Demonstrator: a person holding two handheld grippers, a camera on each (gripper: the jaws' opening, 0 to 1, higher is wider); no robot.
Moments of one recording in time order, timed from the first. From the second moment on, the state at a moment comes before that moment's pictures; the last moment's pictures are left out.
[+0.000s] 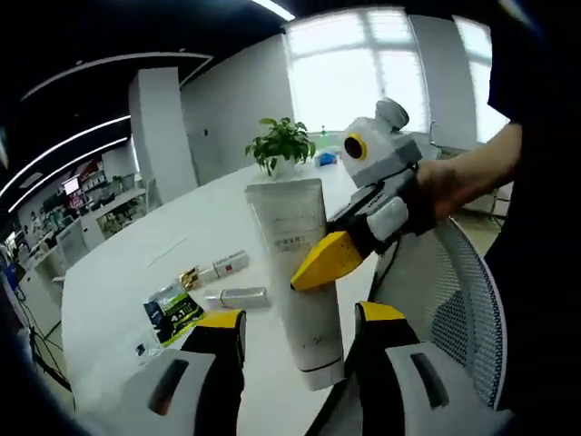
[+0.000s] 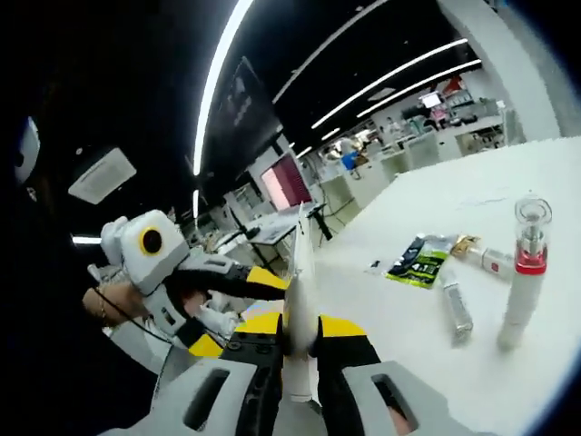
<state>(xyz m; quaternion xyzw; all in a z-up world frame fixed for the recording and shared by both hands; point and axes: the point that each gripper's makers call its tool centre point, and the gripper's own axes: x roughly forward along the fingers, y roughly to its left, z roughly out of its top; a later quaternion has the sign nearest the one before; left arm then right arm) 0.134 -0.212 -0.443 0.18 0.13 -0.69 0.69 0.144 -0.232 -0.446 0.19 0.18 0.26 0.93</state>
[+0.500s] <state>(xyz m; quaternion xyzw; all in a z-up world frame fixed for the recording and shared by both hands) 0.123 -0.204 -0.415 0.10 0.16 -0.75 0.63 0.114 -0.184 -0.469 -0.01 0.23 0.43 0.87</state>
